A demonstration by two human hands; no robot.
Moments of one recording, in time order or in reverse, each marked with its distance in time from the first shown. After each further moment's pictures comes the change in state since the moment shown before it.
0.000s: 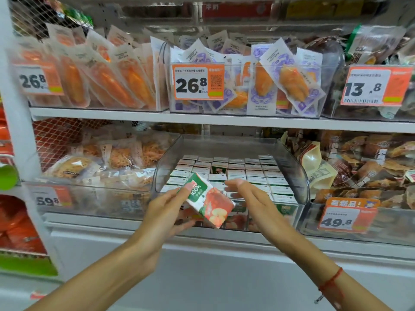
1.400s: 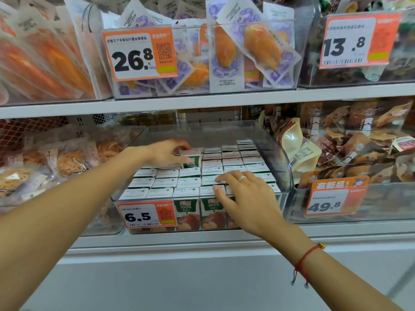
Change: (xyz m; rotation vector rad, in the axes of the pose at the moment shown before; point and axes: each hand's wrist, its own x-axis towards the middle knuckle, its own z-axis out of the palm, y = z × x) left_hand 0.230 0.029 0.037 1.430 -0.511 0.433; right_hand 0.037 0.058 -0.027 -0.927 0.185 -0.176
